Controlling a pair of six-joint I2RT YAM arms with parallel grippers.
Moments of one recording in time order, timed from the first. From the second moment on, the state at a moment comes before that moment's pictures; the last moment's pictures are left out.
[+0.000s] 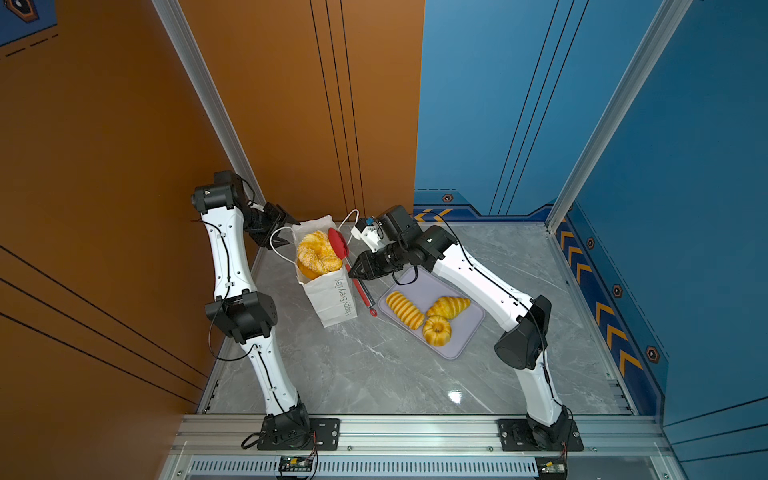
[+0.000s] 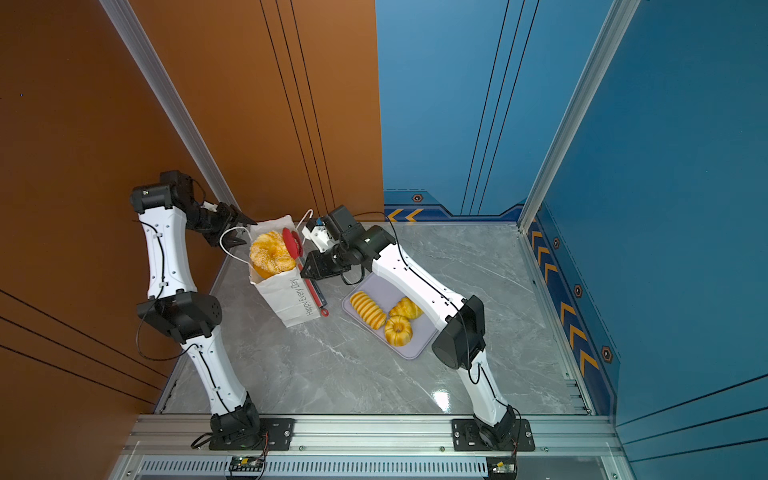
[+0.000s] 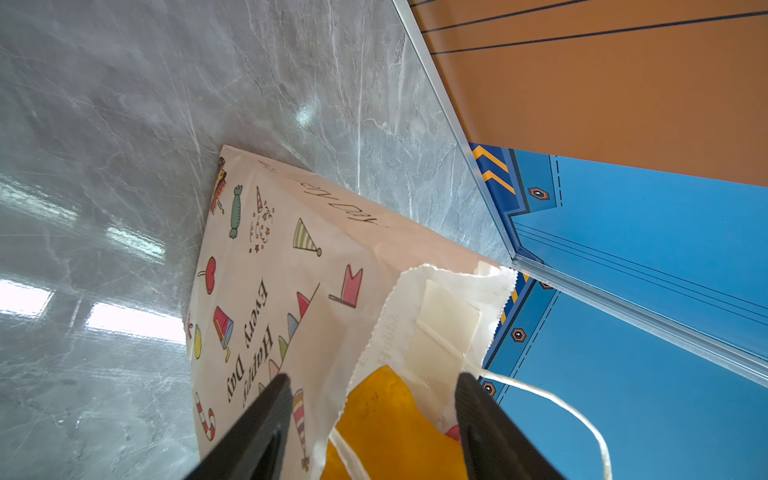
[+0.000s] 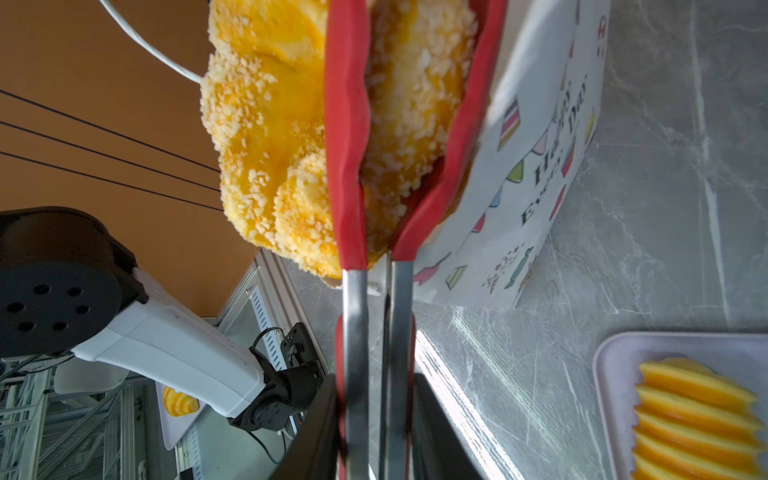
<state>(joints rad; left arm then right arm) 0.33 2.17 2.65 -1.69 0.60 -0.58 0.83 2.14 2.32 -0.93 -0.51 0.40</state>
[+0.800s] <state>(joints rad) 0.33 2.17 2.65 -1.69 0.60 -0.58 0.83 2.06 2.37 -0.95 -0.45 0.39</state>
